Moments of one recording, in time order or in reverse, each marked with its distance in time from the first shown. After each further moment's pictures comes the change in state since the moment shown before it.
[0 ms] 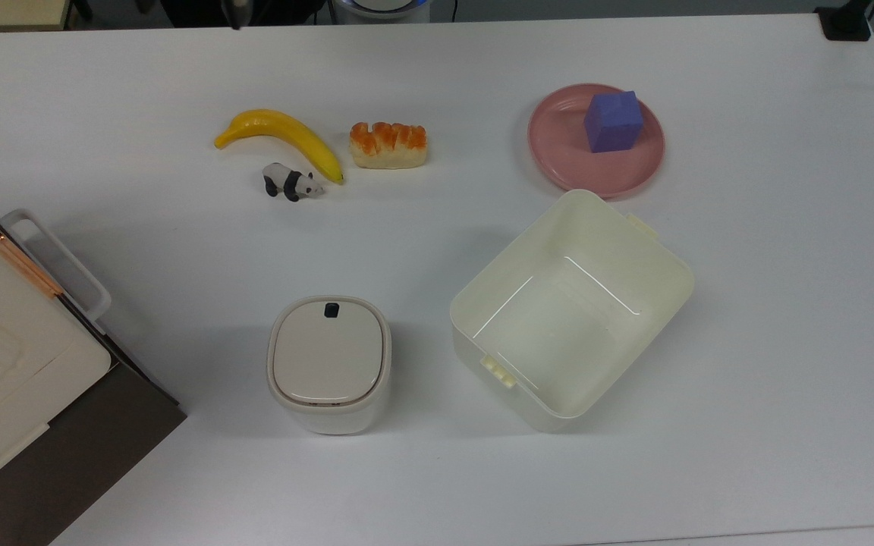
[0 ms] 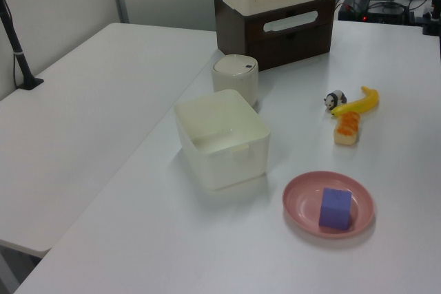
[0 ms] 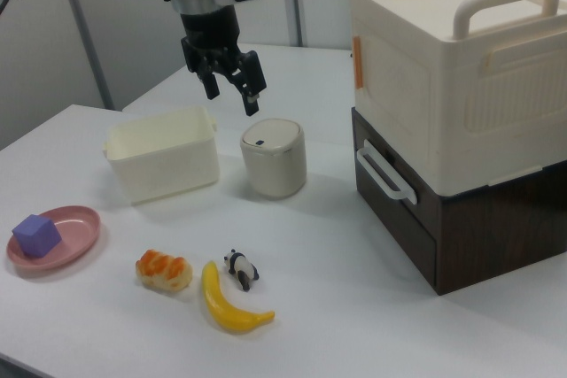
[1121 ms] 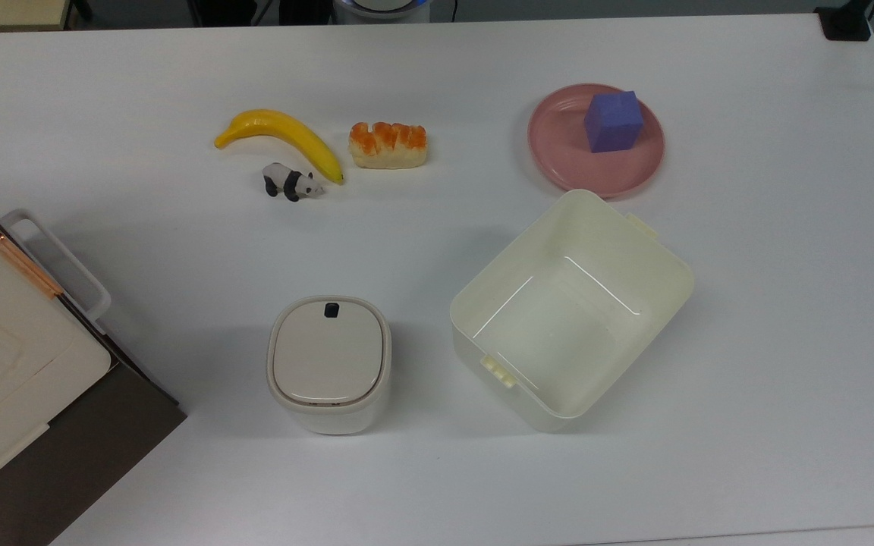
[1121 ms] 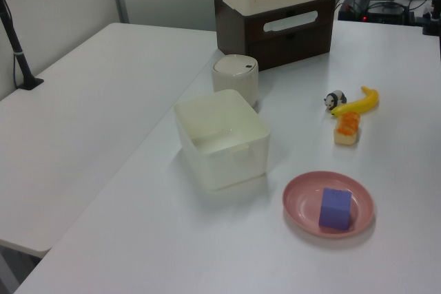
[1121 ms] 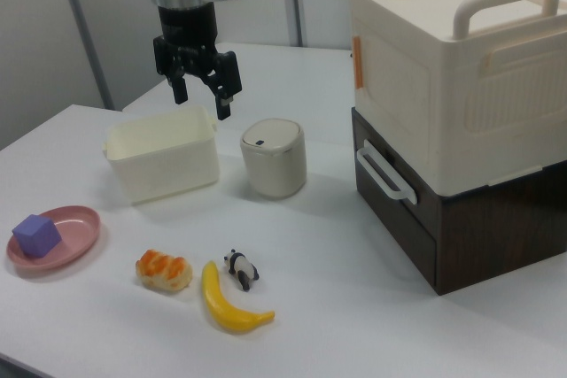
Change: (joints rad) arm 0.061 -0.007 -0.039 0.047 0.017 -0.197 -0.073
